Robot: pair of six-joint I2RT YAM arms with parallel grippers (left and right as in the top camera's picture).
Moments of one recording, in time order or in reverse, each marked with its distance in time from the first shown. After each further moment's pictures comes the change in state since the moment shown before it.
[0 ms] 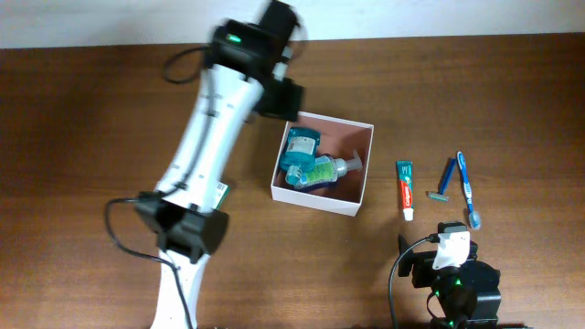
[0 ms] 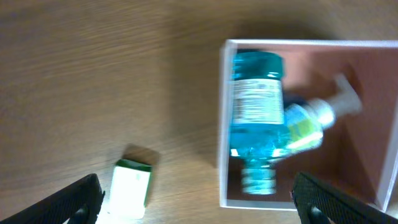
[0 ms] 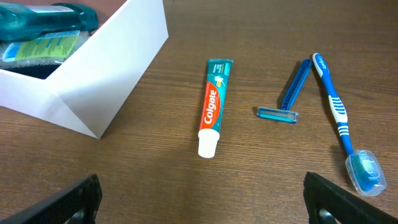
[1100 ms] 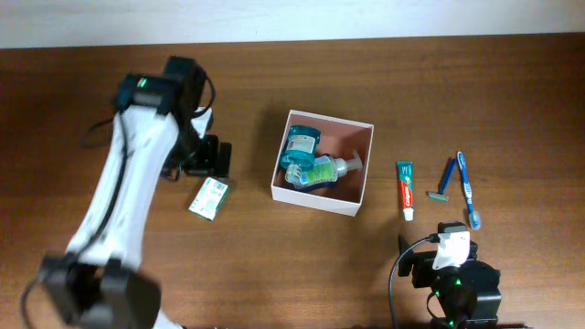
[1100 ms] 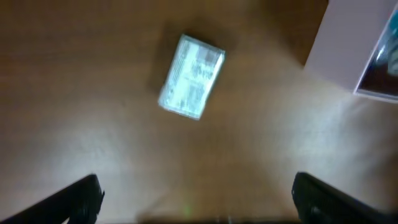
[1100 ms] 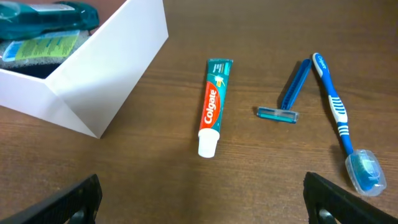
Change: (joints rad) left arm 0.245 -0.545 -0.945 0.182 0.039 0.107; right arm 0.000 -0.001 0.000 0.000 0.000 0.000
